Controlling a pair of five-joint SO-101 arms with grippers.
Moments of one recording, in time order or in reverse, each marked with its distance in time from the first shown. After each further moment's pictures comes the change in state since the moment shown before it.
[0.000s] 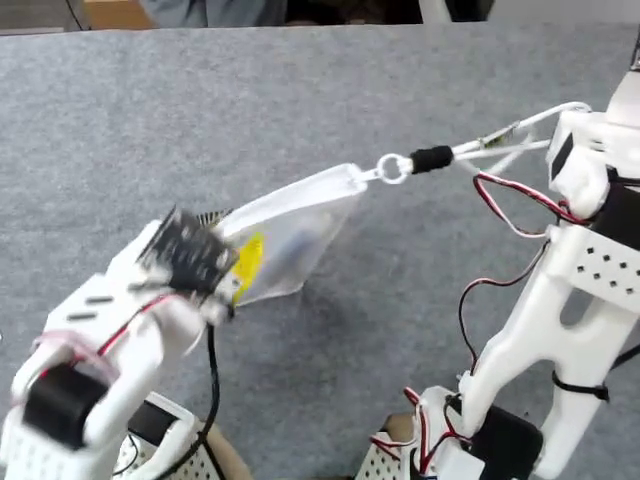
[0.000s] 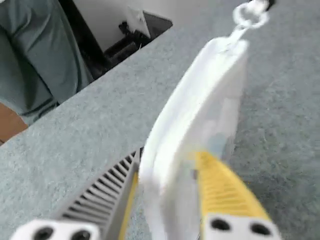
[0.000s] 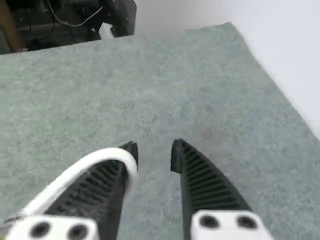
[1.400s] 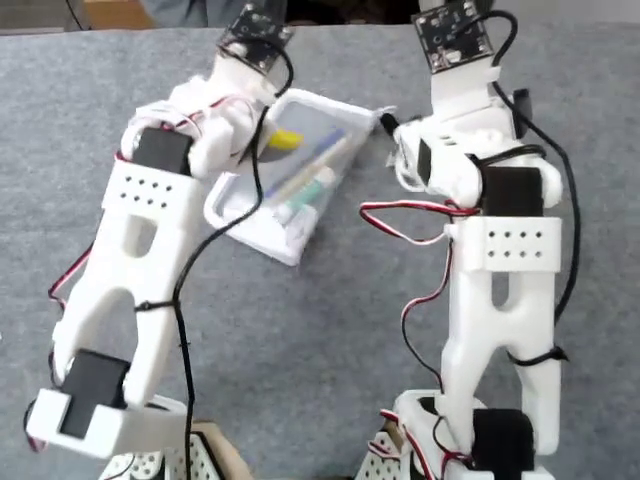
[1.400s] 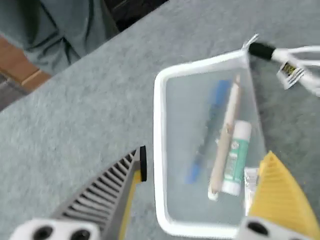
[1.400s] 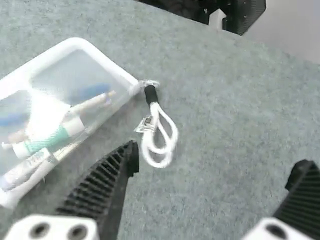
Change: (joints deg) left arm -11.9 60.5 -38.0 -9.2 -1.8; right arm -27.0 0.1 5.3 2.7 7.0
